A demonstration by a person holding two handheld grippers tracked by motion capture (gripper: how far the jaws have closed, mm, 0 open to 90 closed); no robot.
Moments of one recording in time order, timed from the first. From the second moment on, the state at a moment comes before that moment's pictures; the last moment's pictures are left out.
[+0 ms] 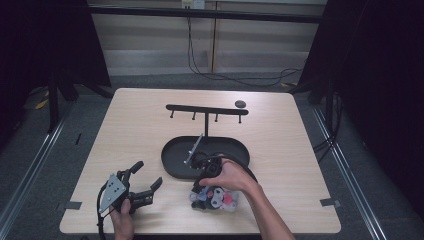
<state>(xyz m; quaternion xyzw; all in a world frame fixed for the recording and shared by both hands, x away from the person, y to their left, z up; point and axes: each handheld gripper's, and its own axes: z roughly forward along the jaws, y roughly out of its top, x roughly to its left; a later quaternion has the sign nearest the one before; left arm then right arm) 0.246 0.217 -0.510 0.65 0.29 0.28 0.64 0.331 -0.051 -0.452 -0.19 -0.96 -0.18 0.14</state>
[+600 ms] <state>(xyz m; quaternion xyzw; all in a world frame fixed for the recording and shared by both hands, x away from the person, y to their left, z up) 0.245 0.216 -0.511 0.65 0.29 0.27 0.65 0.335 -0.038 -0.465 -0.15 -0.97 -0.08 0.17</state>
